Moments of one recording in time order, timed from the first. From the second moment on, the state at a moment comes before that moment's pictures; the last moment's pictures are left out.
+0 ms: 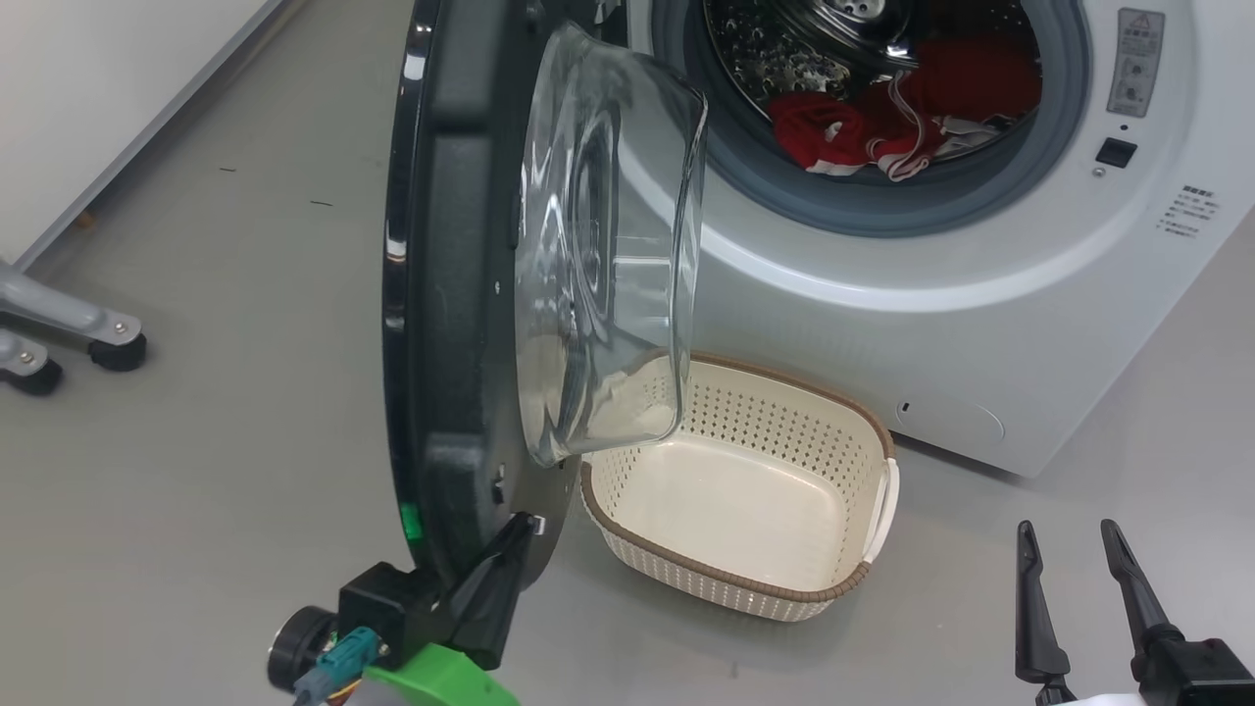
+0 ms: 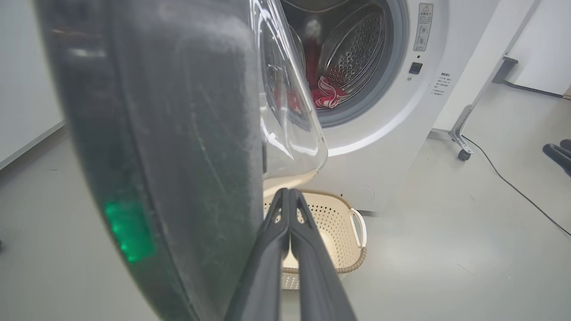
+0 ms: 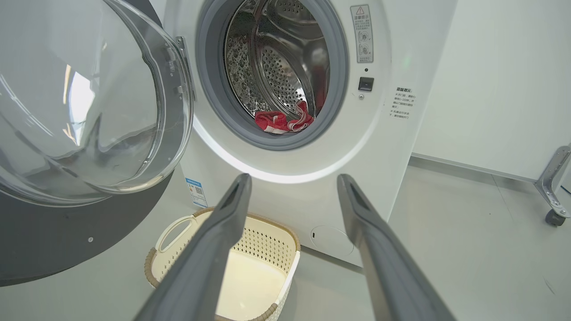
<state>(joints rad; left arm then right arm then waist) 0.02 0.14 -0.49 -0.09 -0.46 0.06 0.02 0.30 -0.04 0.03 -0.09 0.16 -0.06 -0.26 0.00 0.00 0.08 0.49</state>
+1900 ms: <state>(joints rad) -0.08 0.20 0.09 0.28 -0.44 0.12 -0.15 0.29 -0.03 0.03 -0.06 0.16 -0.04 -0.26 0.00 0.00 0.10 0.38</state>
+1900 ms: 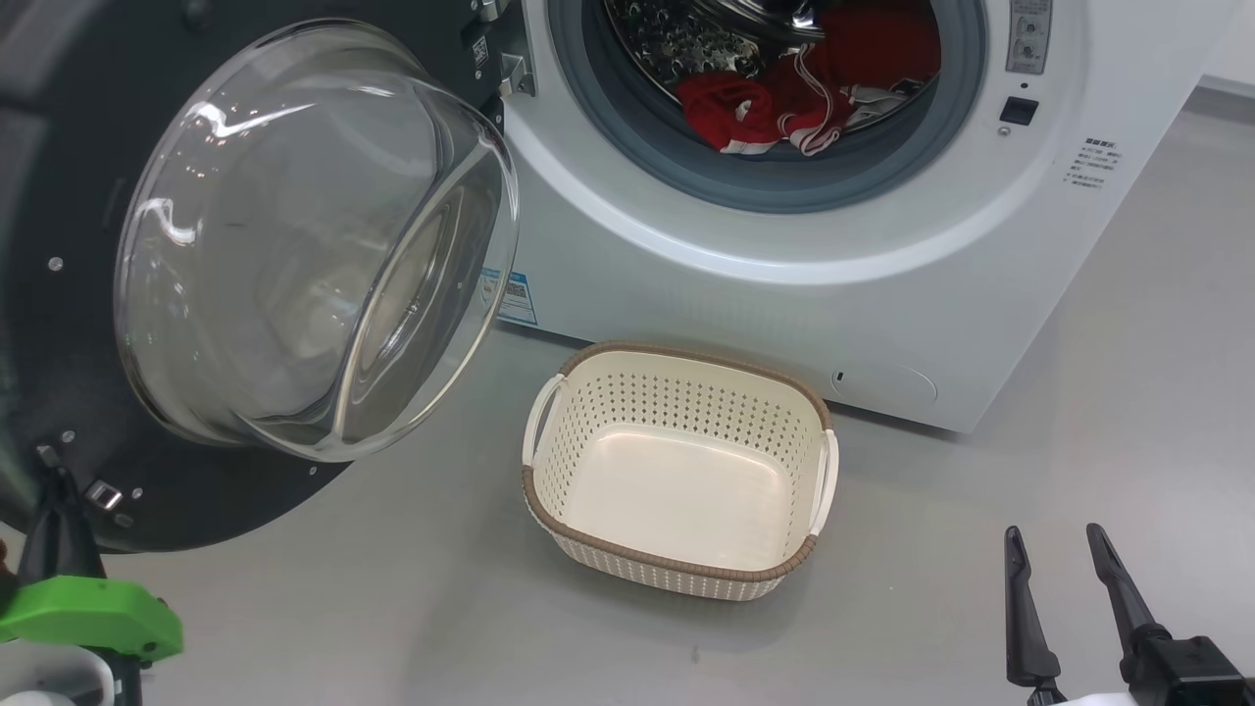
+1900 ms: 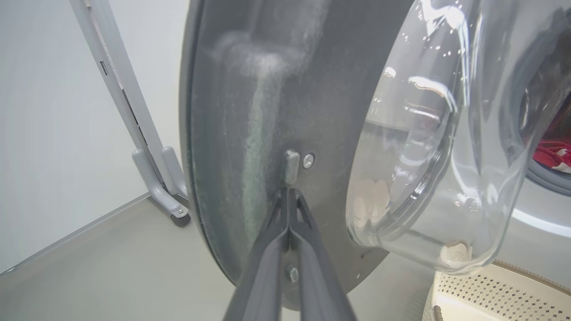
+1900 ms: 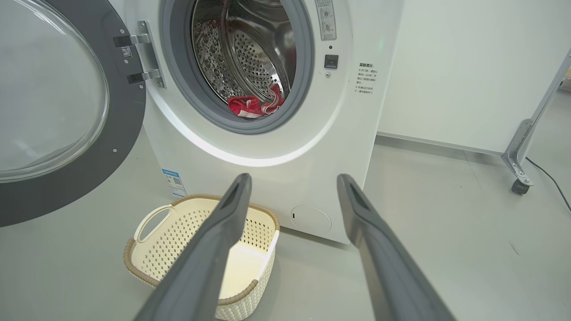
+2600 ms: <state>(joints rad) -0.11 0.17 0.08 0.34 -0.41 0.12 -0.21 0.28 -0.03 0.03 -0.06 0.16 -0.04 -0.26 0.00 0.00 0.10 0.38</state>
